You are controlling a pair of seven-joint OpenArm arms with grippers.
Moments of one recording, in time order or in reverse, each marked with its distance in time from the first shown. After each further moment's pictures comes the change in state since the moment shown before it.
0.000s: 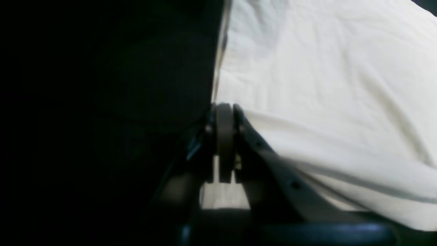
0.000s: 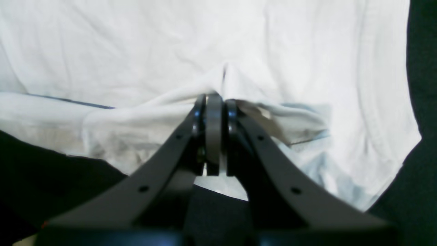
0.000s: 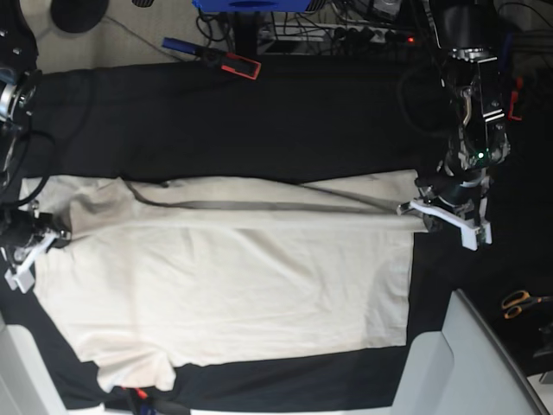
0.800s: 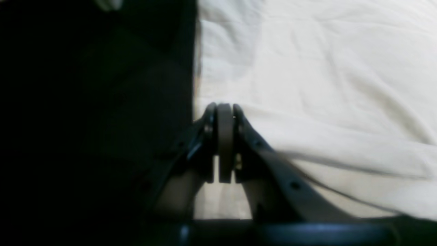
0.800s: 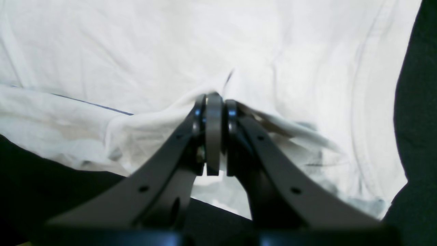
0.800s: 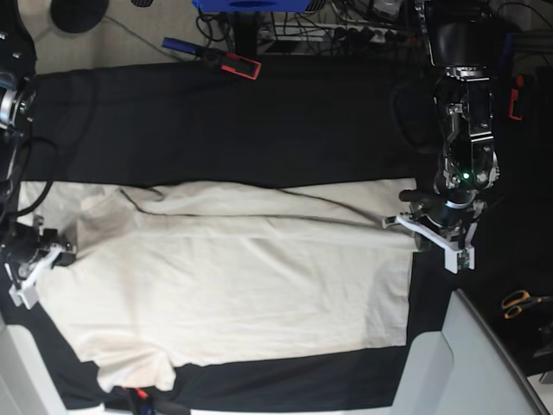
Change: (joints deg) left arm -4.2 1.0 2.7 -0.5 8.4 -0.8 0.0; right arm 1.8 -0.2 -3.9 -0.1 -0.3 0.0 5.4
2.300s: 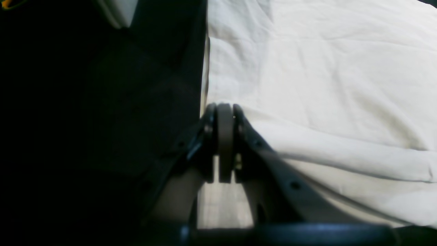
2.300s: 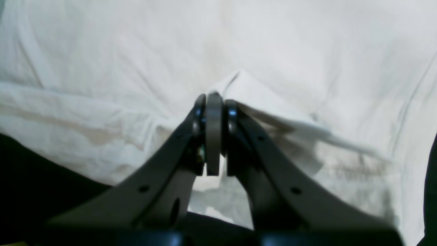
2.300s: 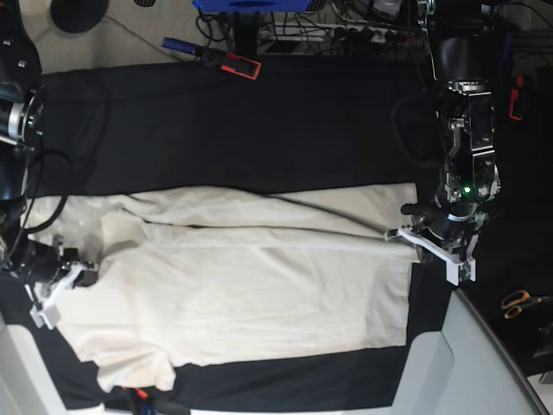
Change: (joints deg) left arm -3.3 -0.3 0.5 -2.7 0.2 0.2 -0.4; right arm 3.8 -2.2 -5.6 -2.9 0.0 -0.1 4.5
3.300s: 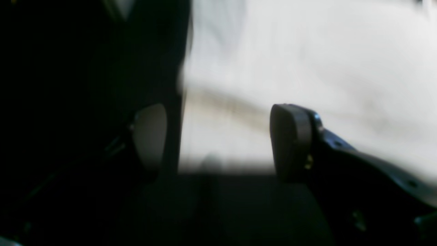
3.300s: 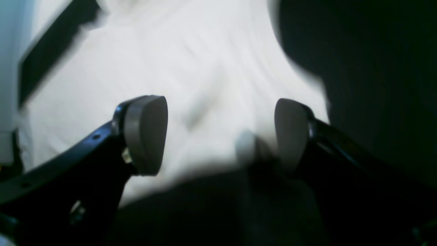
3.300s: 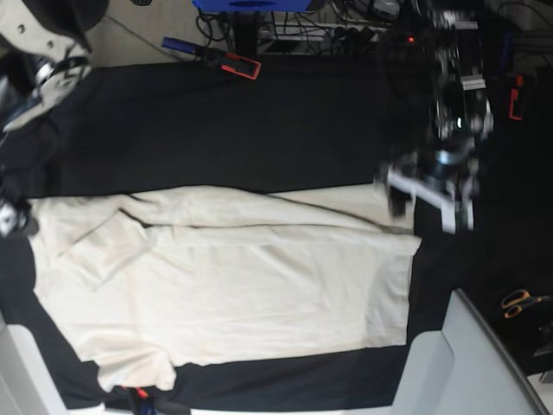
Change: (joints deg) left arm 18.0 4.3 -3.0 16.5 -0.1 0.0 -1.4; right arm -13.6 -11.4 50.6 28.5 -0.4 -0.1 -19.8
